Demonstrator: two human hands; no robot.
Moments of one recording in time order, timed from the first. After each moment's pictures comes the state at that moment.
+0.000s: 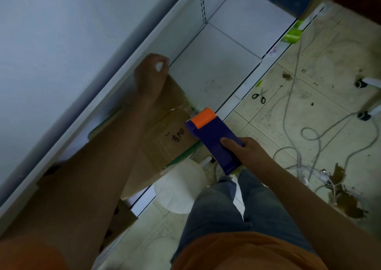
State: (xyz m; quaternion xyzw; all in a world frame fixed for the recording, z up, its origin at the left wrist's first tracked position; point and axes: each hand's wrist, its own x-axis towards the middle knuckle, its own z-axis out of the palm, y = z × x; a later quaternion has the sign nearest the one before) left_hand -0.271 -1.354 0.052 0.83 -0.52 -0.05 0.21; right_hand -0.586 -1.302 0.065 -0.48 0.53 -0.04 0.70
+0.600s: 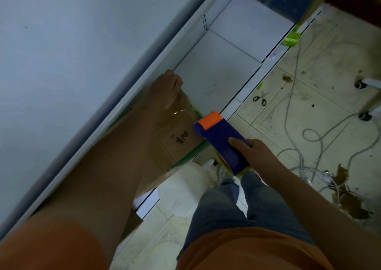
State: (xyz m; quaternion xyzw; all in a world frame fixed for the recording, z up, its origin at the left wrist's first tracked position) left_hand -0.271 -1.353 0.030 0.77 -0.59 -0.23 0.04; right_hand -0.588 -1.301 0.079 -0.45 0.56 -0.06 0.70
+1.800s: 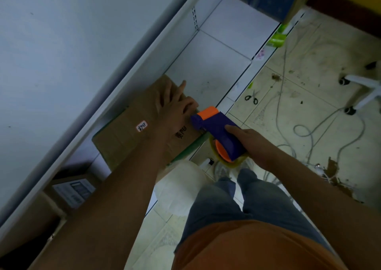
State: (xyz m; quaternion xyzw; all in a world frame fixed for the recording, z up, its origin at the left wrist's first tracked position) left_hand -0.340 -1.287 0.028 0.75 -0.63 -0.21 0.01; right_hand -0.590 -1.301 0.076 -0.43 0.58 -0.02 0.69
